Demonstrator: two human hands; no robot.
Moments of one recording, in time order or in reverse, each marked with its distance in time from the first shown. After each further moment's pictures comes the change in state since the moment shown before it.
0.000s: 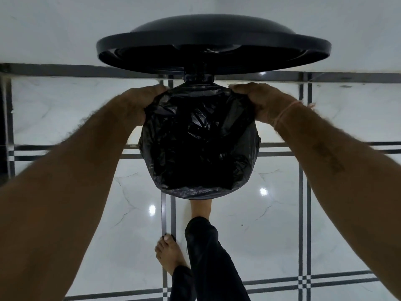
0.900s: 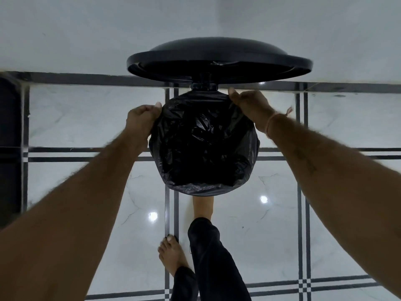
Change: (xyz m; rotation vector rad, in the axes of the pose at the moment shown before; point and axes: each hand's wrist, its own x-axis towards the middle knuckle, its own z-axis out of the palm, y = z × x) left_hand -0.029 -0.049 -0.015 -0.097 0.155 0.296; right_hand -0.003 0.011 0.011 -0.490 0.285 -0.294
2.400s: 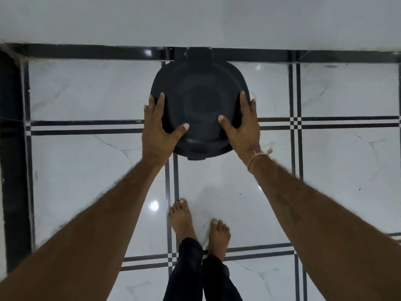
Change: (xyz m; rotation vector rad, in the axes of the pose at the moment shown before) left_hand -0.122 -0.110 0.013 0.582 0.106 0.509; right_hand -0.170 0.102 0.067 0.026 0.271 -0.202
